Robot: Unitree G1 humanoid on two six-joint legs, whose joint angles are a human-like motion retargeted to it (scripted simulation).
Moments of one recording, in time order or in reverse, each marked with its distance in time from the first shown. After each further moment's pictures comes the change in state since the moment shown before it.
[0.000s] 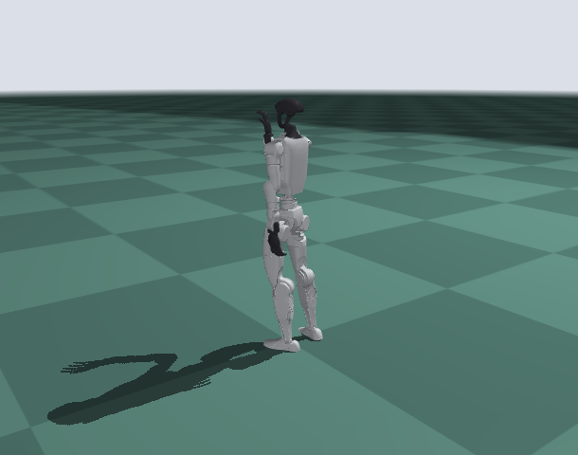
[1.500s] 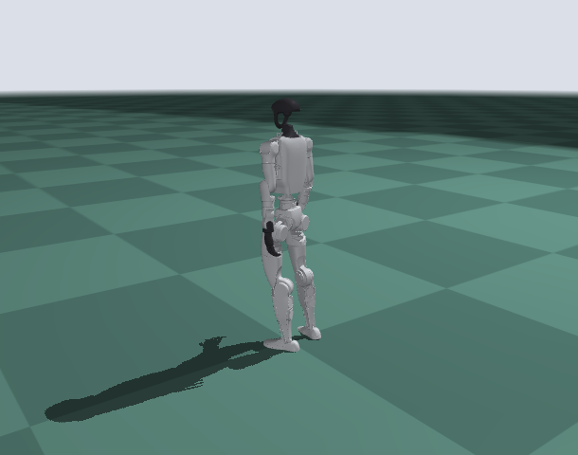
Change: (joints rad) left arm -0.010 0.027 -0.126 -0.035 0.078 -0.004 0.001; right arm 0.552 0.238 0.134 1.441 0.107 -0.192 0.207; waist -0.034 0.024 0.073; left_leg 0.040 0.012 0.023 -0.007 -0.010 0.003; right_leg 0.005 0.002 0.027 -0.002 0.016 -0.004
